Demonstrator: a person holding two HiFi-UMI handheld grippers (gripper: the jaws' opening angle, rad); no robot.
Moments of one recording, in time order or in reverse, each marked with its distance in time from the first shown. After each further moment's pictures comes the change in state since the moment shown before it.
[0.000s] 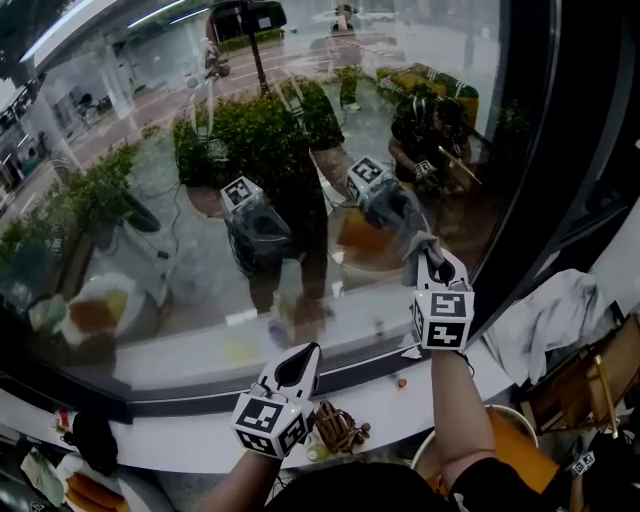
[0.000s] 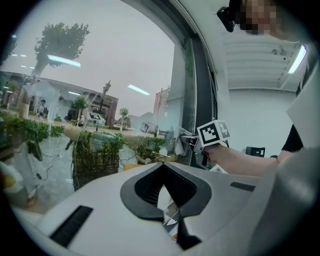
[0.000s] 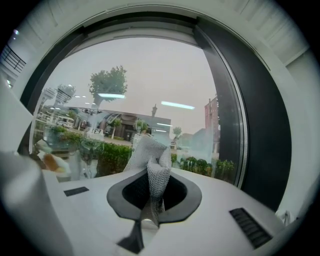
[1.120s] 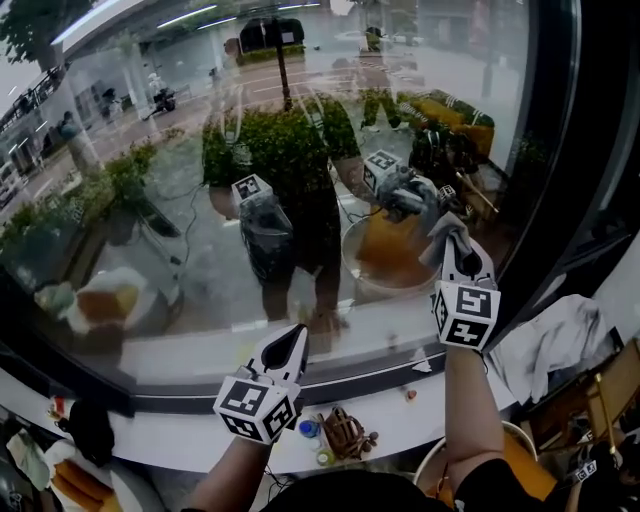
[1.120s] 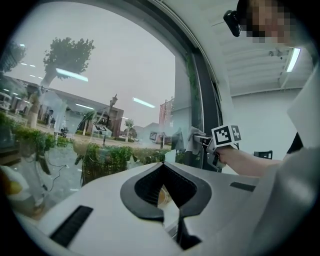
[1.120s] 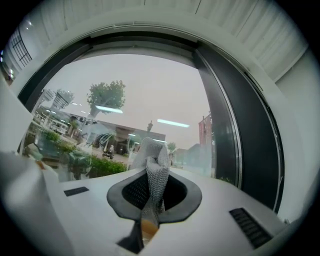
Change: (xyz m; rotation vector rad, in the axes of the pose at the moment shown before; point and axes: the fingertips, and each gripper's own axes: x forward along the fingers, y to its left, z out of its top) left arm -0.059 0.048 0.055 0.023 -0.128 0.073; right arm -0.038 0.010 0.091 -0.010 -0.197 -0.082
